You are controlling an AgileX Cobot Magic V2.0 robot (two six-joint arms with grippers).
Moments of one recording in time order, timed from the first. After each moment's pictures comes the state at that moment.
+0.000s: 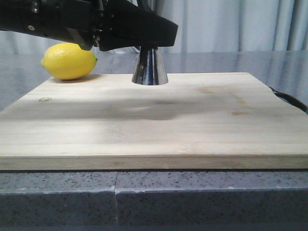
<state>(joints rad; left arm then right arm) -0.42 1.68 -0.97 -1.68 1.16 2.10 0.77 1.52 -1.69 -0.32 1.11 -1.38</state>
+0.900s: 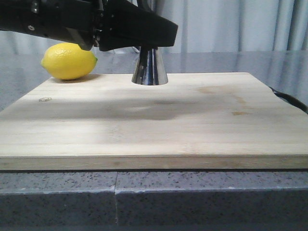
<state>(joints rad) -0.42 1.68 -0.97 -1.68 1.16 2.10 0.80 1.52 -1.69 -0.36 1.11 -1.38</state>
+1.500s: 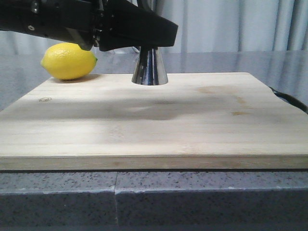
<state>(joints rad) -0.42 1.68 -0.97 -1.68 1.16 2.10 0.80 1.52 -1.69 -0.33 1.16 -1.26</state>
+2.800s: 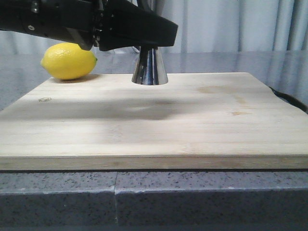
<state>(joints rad) -0.42 1.68 -0.97 -1.68 1.16 2.10 0.58 1.53 -1.69 -0.22 0.96 -0.56</state>
